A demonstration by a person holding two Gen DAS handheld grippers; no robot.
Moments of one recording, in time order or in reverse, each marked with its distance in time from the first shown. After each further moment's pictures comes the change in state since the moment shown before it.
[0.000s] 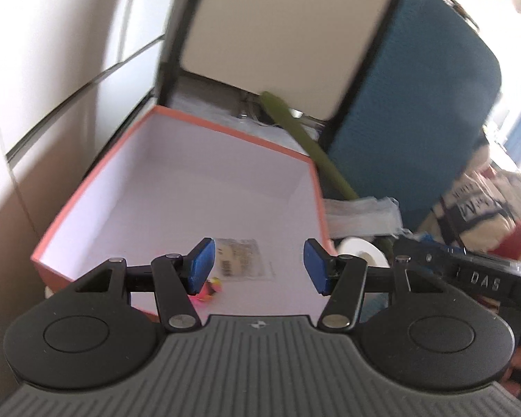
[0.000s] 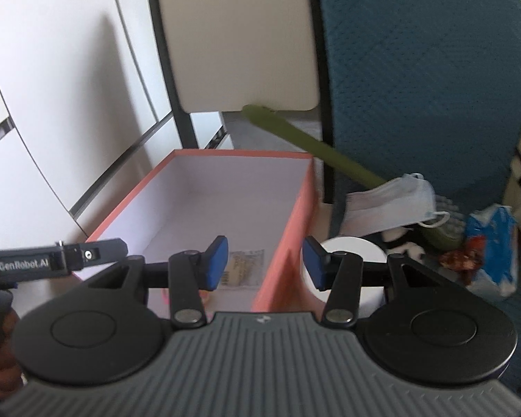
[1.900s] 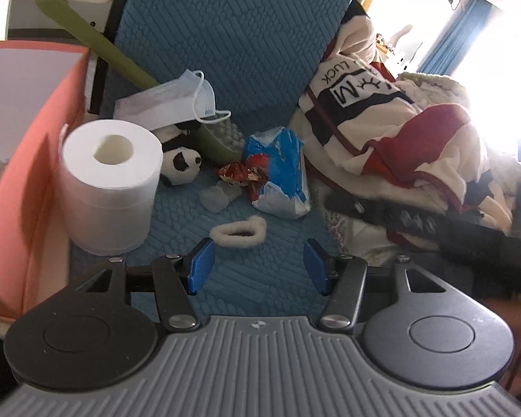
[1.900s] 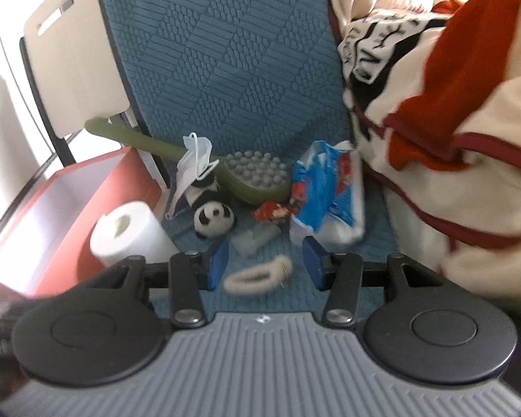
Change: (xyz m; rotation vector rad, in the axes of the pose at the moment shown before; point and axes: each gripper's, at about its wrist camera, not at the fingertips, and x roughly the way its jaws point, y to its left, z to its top) left arm 0.126 -0.209 -0.118 0.137 0.161 -0.311; right arm -0.039 -0.216 -0.073 0.210 -0.040 -0.156
